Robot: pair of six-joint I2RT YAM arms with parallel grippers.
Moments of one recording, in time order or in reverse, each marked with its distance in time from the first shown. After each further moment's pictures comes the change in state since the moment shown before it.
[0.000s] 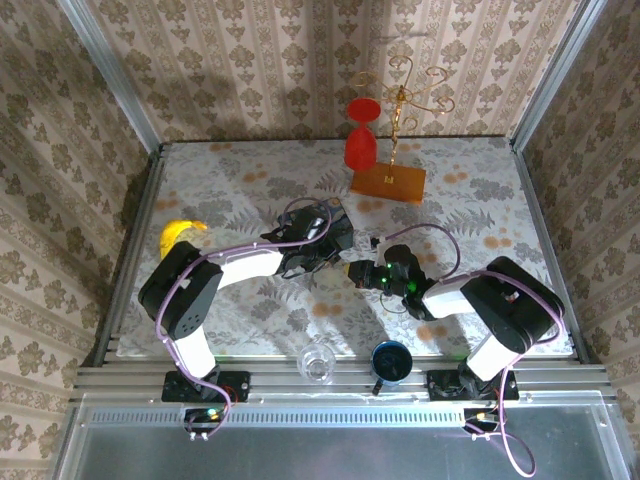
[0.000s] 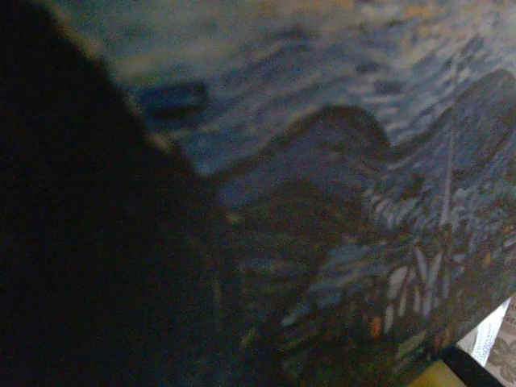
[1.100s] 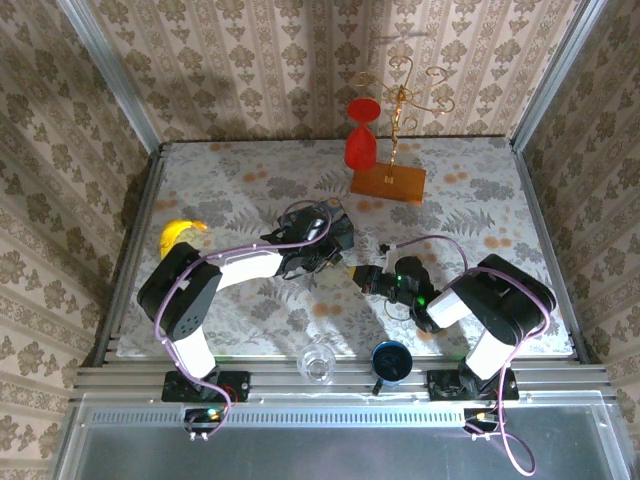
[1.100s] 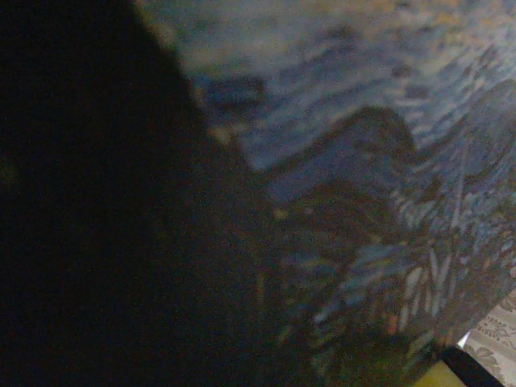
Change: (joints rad) left arm -0.005 -0.009 -0.010 0.023 0.000 -0.084; right arm -0.006 0.047 -0.132 0.300 -0.001 0.090
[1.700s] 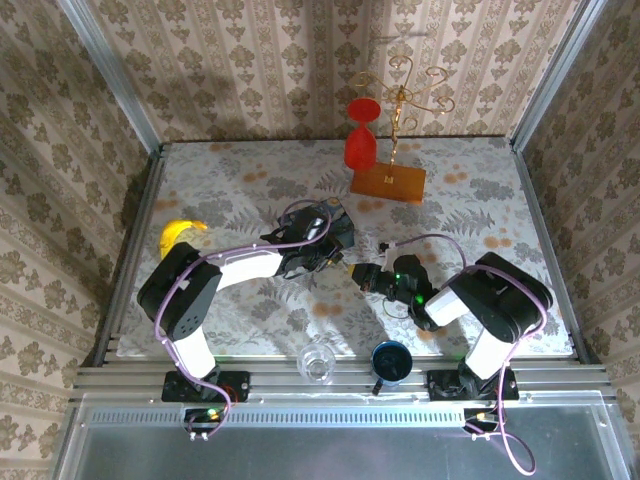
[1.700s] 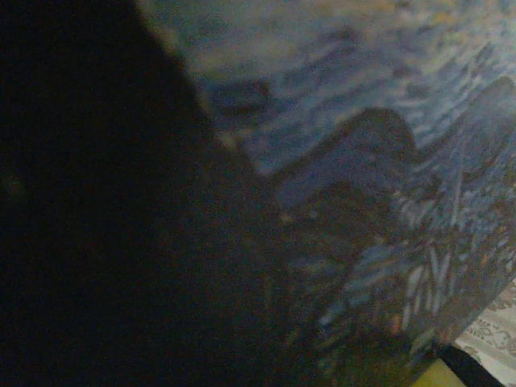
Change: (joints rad) left arm 0.002 0.000 0.000 0.019 0.008 -0.025; right arm 0.000 0.029 0.020 0.005 0.004 0.018
